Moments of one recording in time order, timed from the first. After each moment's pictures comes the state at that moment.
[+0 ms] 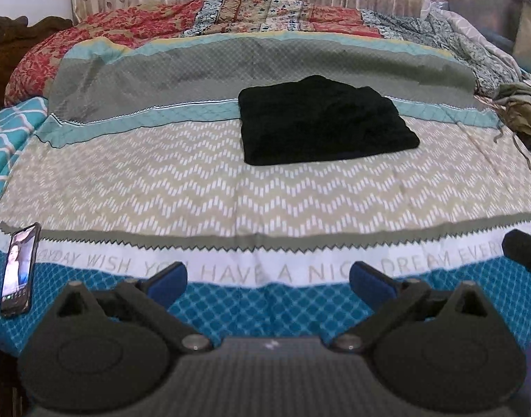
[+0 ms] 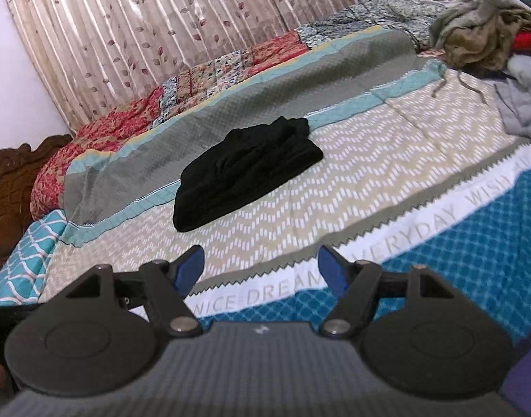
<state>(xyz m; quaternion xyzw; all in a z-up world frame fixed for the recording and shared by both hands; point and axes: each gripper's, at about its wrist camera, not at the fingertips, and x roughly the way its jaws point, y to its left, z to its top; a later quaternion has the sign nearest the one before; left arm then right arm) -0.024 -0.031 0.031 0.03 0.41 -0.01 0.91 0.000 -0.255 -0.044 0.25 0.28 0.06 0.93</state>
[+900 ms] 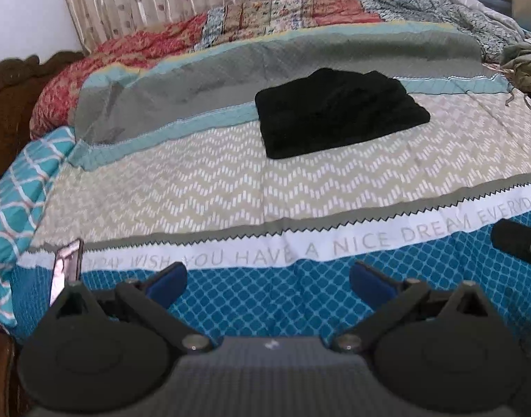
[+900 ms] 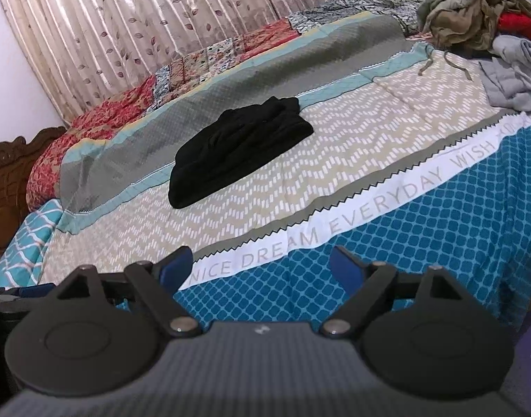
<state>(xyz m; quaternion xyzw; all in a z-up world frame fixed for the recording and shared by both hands) -0.049 -0.041 0.034 0.11 0.40 0.03 0.91 -0.016 -0.240 -0.057 0.24 0.29 0.06 0.92</state>
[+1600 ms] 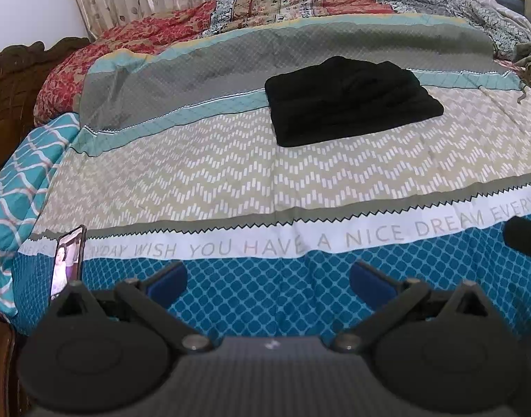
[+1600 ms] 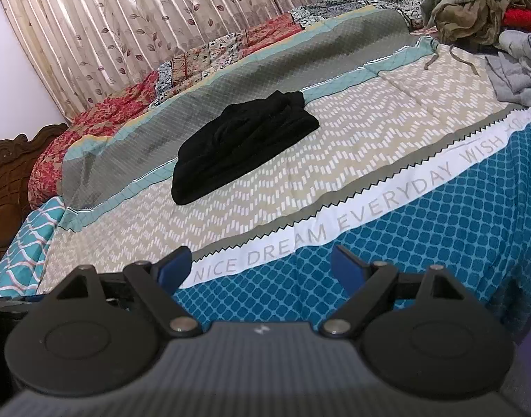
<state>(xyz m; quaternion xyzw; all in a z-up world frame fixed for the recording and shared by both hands) -0.043 -0.032 0.028 0.11 0.42 0.04 0.90 -0.012 -0.233 -0.056 0.25 0.30 0.06 0.92</state>
